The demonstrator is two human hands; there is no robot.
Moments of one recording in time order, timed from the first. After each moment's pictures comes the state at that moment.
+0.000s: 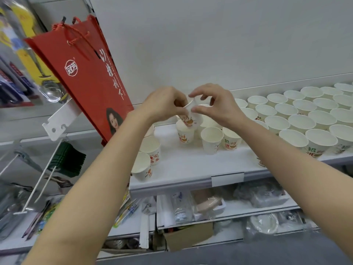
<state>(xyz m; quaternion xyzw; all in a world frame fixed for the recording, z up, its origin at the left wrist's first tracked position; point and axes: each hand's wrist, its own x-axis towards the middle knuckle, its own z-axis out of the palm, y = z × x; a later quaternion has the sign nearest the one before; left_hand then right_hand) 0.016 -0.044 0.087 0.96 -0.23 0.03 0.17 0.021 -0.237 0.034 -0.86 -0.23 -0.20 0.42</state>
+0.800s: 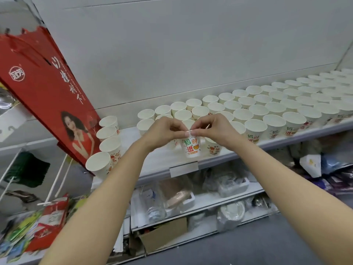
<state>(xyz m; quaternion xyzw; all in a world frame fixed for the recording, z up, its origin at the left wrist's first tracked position) -0.036 -0.144 0.014 0.85 -0.27 -0.10 0.44 -0.072 -0.350 0.004 -0.85 -0.14 -0.07 0.51</state>
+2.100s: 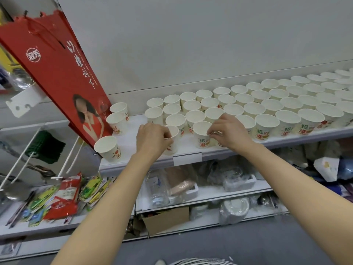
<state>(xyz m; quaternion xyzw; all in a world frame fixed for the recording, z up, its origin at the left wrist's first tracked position) -0.076 -0.124 -0.029 0.98 -0.07 0.13 0.12 -0.062 -0.383 -0.056 -0.94 -0.23 -0.21 0.16</state>
